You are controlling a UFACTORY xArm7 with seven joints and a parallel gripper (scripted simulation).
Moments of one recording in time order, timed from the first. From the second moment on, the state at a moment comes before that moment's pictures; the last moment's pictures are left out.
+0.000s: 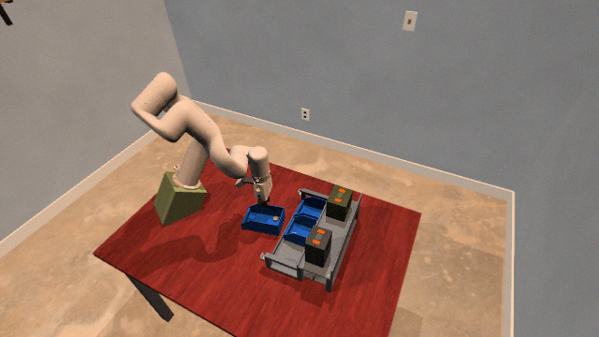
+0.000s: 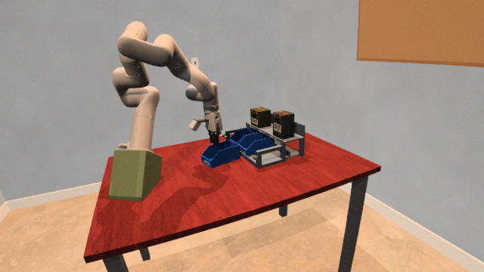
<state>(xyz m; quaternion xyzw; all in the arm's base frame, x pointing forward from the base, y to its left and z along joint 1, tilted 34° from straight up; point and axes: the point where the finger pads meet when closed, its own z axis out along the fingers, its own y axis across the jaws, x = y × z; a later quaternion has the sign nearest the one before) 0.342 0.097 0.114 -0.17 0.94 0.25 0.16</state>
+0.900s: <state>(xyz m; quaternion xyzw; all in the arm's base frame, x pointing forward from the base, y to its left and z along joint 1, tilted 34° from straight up) 0.345 0.107 0.099 -0.17 0.94 0.25 0.16</state>
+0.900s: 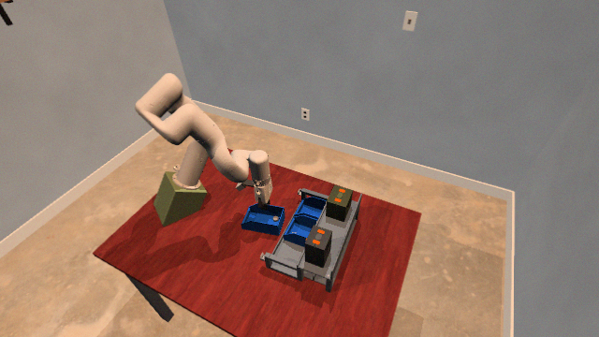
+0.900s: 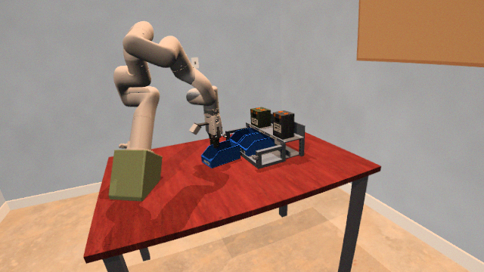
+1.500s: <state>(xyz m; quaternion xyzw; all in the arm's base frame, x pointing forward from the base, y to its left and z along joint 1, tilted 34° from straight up) 0.348 0.114 0.087 -0.17 0.94 0.25 0.16</state>
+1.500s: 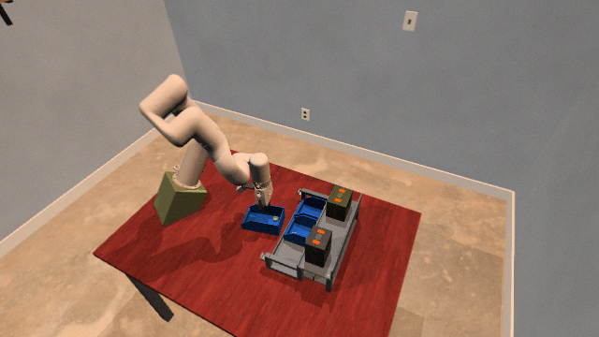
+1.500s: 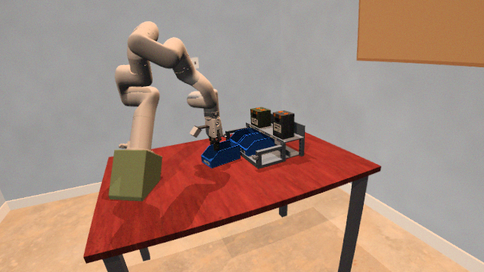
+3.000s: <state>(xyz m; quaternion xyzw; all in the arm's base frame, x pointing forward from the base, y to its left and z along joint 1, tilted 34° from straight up) 0.350 0.117 0.082 -0.17 0.94 0.25 0.16</state>
